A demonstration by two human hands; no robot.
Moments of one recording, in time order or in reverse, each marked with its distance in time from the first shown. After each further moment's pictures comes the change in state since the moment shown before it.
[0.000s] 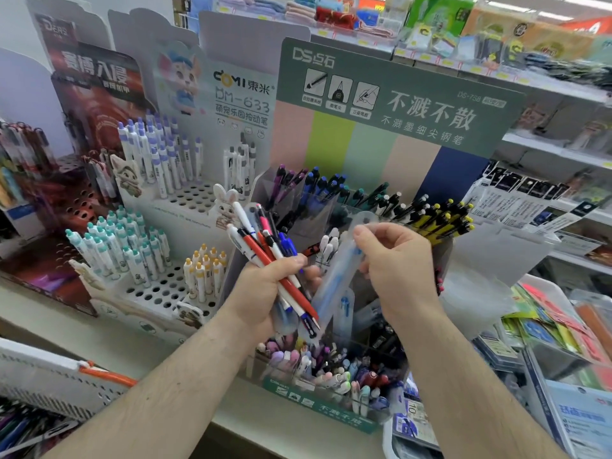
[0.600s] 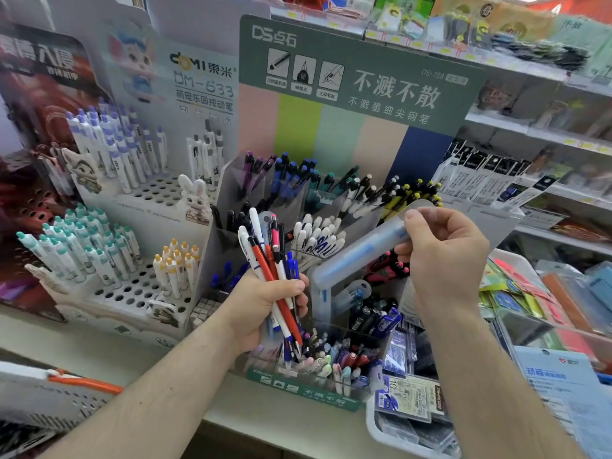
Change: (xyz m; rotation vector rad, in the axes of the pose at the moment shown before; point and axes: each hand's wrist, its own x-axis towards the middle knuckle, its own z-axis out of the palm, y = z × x) left_hand 0.004 -0.030 -0.007 0.284 -0.163 -0.066; right_hand 0.001 0.011 -0.061 0.045 0.382 -0.103
